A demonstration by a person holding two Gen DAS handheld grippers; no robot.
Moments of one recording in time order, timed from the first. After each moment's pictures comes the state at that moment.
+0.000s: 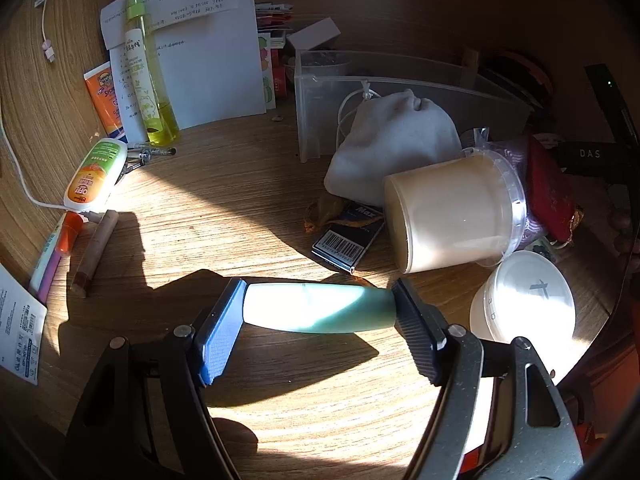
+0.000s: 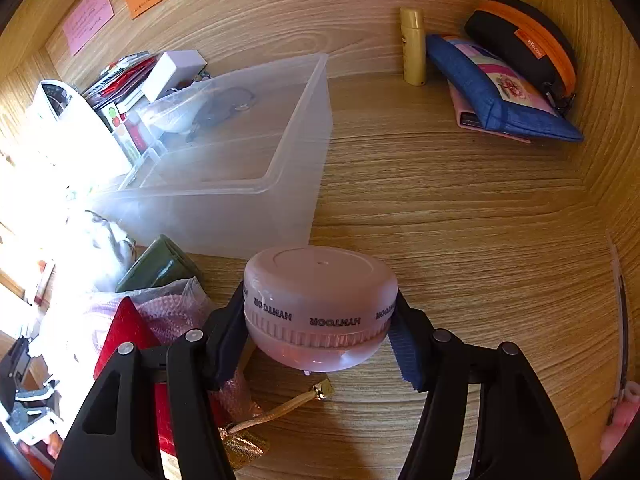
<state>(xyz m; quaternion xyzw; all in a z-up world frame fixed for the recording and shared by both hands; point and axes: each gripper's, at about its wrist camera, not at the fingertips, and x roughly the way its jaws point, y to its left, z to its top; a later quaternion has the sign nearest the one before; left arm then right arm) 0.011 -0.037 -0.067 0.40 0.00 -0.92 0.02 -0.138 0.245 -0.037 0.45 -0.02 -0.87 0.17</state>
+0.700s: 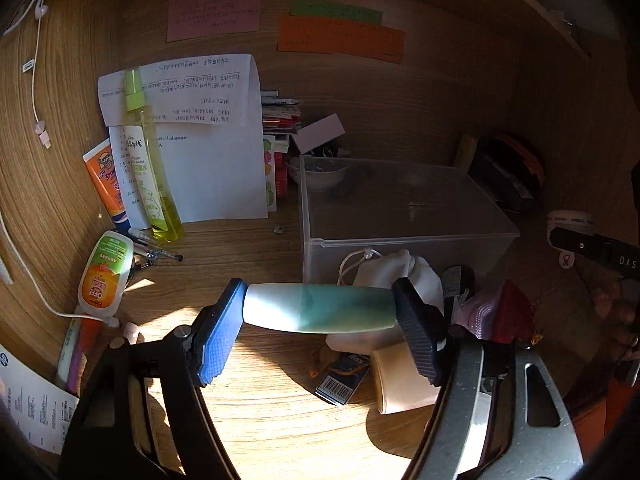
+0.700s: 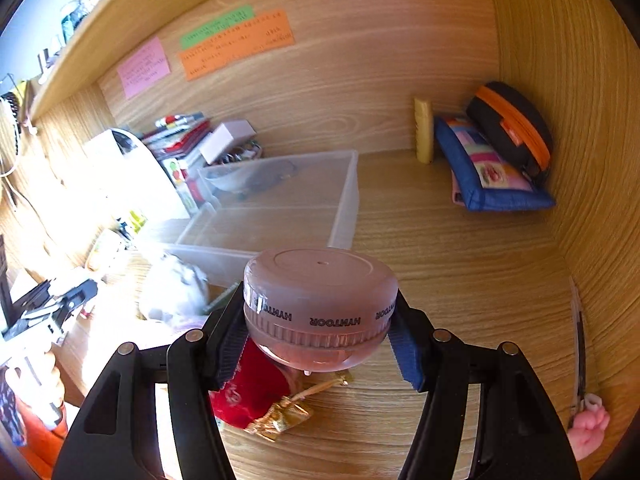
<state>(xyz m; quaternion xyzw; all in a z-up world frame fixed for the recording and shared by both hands) -0.038 -0.054 0.026 0.33 0.04 -0.94 -0.01 -0.101 0.254 0.042 0.36 -0.03 -0.90 0.22</state>
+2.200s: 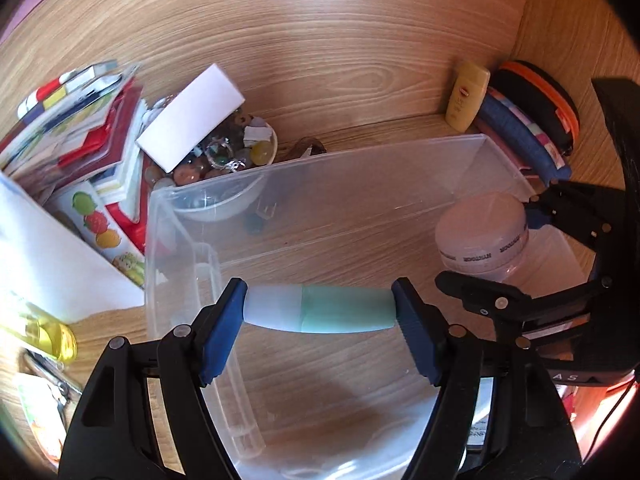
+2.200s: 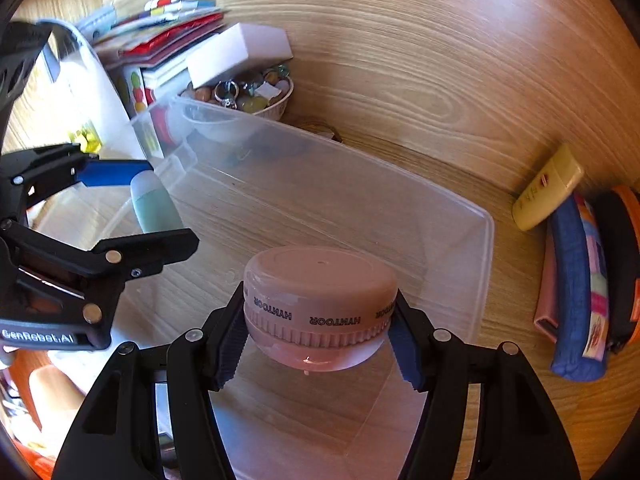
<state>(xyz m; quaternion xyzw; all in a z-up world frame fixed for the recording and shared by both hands) -0.240 0.003 -0.023 0.47 -0.04 -0.88 -0.09 -0.238 0.133 -0.003 0.46 0.18 -0.83 0.25</state>
